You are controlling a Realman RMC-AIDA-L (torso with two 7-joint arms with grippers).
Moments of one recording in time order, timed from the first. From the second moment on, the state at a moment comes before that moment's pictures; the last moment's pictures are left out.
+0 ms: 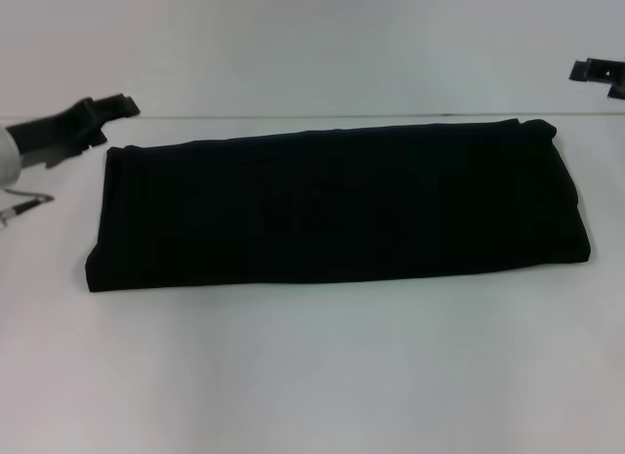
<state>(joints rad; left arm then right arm) -0.62 -2.09 0.59 0.80 2.15 0.93 -2.47 0.70 1.88 -0.78 -0.63 -2.02 -0.91 2.32</state>
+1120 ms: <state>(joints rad) -0.40 -2.07 0.42 0.56 1.95 1.26 -2.47 0.39 1.99 -0.46 -0.53 -1.76 -1.50 2.01</state>
